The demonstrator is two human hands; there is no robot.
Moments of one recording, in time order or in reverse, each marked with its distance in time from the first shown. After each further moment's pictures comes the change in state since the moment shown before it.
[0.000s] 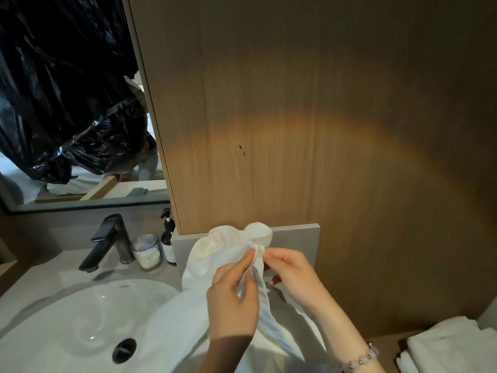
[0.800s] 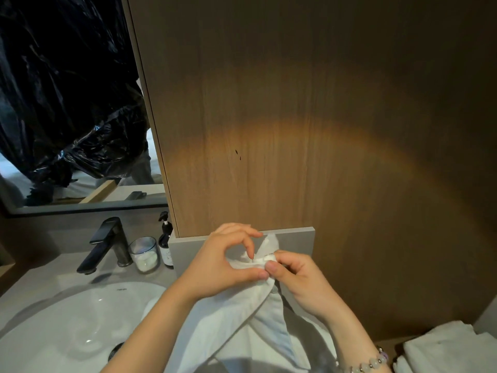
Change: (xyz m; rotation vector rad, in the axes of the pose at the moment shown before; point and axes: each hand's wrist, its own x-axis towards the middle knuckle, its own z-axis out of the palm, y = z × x) left_hand 0.072 0.026 -0.032 0.195 -0.597 0.394; right_hand -0.011 0.000 -0.019 0.047 -0.122 -0.237
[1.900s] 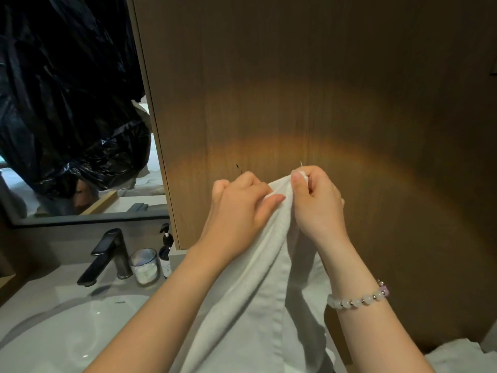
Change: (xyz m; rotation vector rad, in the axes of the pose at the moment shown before) left_hand 0.063 0.065 -0.020 0.468 0.363 0.208; right_hand 0.062 -0.104 -0.016 -0.565 0.639 -0.079
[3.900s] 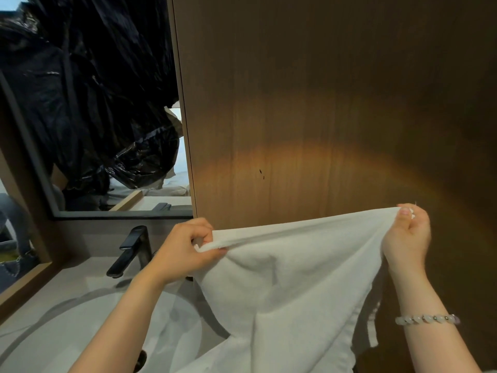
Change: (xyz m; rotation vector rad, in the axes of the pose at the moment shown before) left_hand -0.073 -0.096 -0.045 -0.256 -0.265 -0.389; right_hand 0.012 0.089 -0.045 0.210 0.383 0.282
